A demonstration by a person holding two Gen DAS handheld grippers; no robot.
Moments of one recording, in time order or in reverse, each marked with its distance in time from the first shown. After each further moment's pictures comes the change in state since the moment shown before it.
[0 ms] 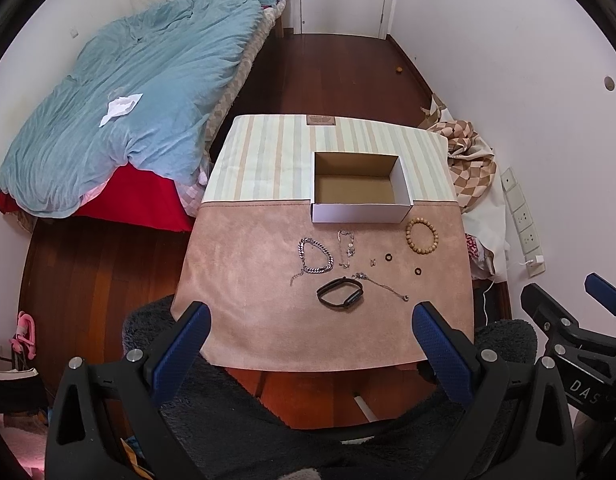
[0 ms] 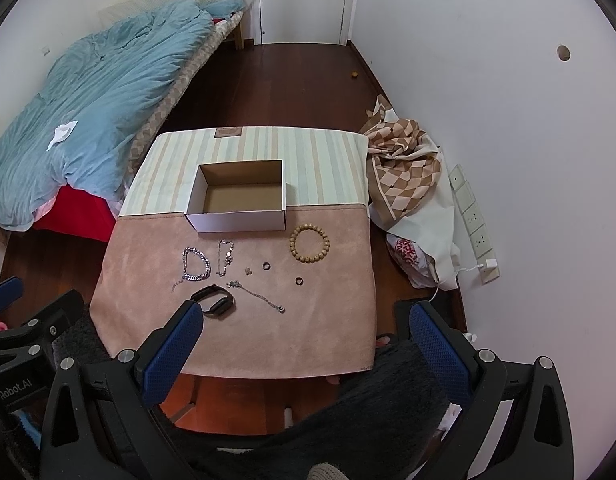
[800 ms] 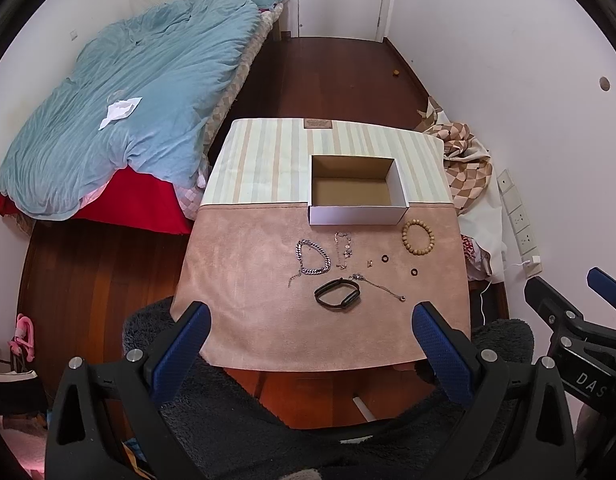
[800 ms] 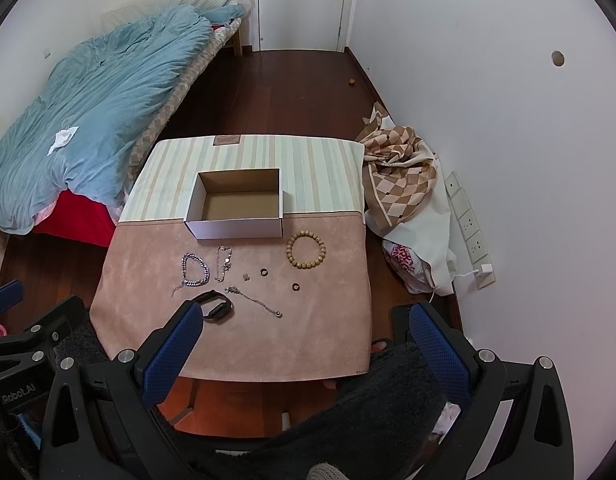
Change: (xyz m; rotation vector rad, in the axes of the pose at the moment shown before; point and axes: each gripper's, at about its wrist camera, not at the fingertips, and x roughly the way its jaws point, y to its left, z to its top) left arm -0.006 -0.005 0.001 0.000 -0.007 -0.005; right arm -0.007 -0.002 0.002 0.001 -0.020 -0.006
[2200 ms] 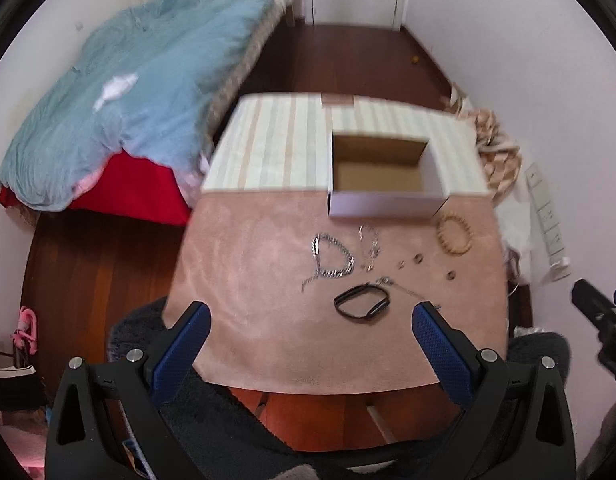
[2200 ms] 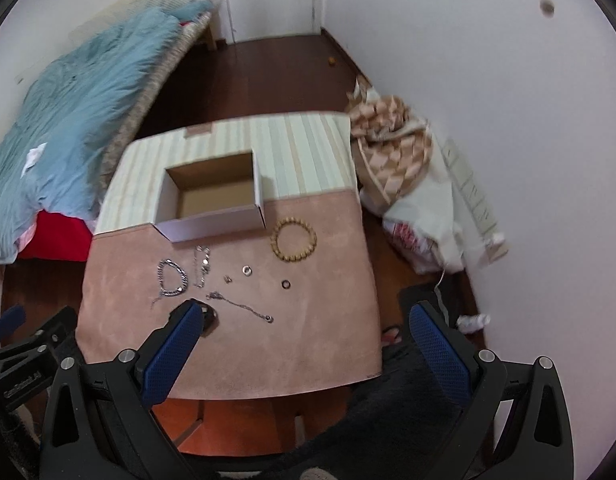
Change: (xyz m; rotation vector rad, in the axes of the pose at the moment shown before) left arm 0.096 0.009 0.004 -0.017 0.058 0.053; right arm 0.083 -0.023 -0.008 0.132 0.066 0.010
